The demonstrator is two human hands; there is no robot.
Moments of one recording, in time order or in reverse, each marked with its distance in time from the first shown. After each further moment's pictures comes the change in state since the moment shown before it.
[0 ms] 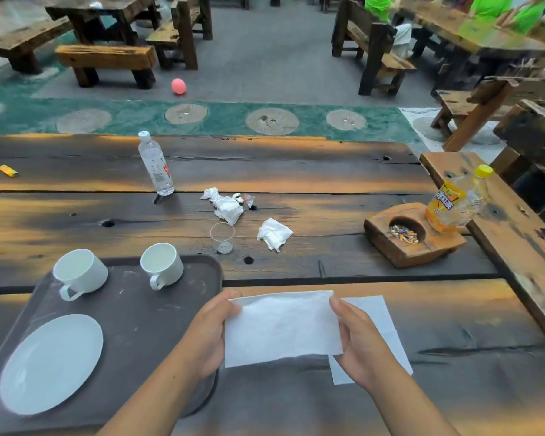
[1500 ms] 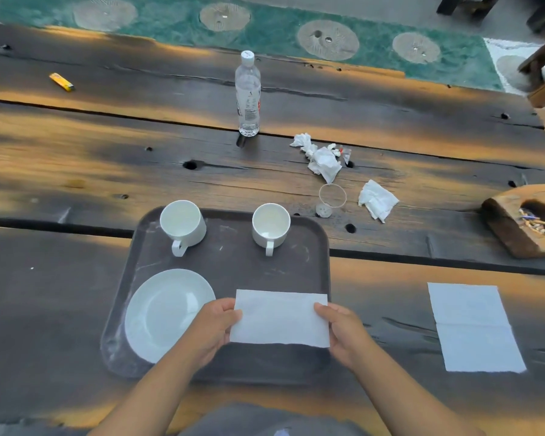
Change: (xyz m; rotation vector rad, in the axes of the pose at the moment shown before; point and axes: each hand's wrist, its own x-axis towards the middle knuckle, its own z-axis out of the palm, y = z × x) left_hand -0.008 -0.011 -0.280 0.056 0.150 -0.319; right_hand 0.099 0.178 0.180 -0.142 0.248 0.440
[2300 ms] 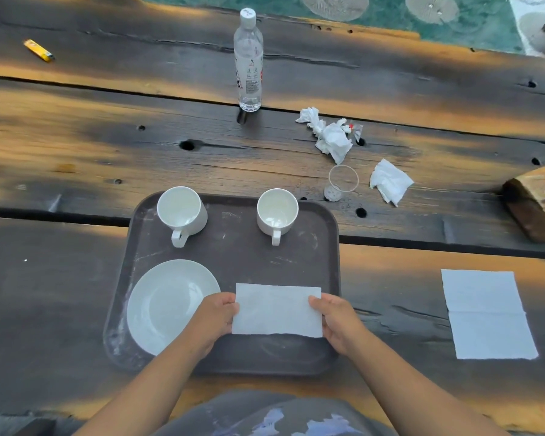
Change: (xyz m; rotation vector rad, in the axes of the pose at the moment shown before) left_hand 0.023 -0.007 -0.016 0.294 0.149 -0.145; right_hand 0.037 0.022 0.010 -0.154 0.063 0.076
